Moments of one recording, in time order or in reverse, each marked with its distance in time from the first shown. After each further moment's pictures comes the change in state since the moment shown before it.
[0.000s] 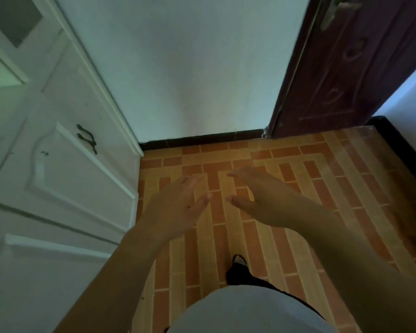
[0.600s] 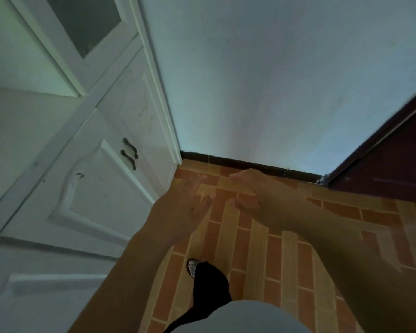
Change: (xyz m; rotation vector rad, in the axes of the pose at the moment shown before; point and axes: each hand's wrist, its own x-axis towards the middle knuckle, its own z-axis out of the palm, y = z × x) left_hand 0.177 -0.116 -0.090 -0.131 0.180 -0.309; right_hand 0.288 -0.032 -0.054 -0.109 -0.211 -0.306
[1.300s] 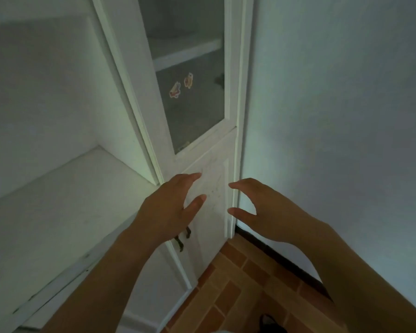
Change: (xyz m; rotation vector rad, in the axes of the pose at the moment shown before) left_hand 0.171 -0.069 -0.215 0.170 0.466 -0.224; right_hand 0.312 -0.077 -0.122 -0.099 0.027 -0.494
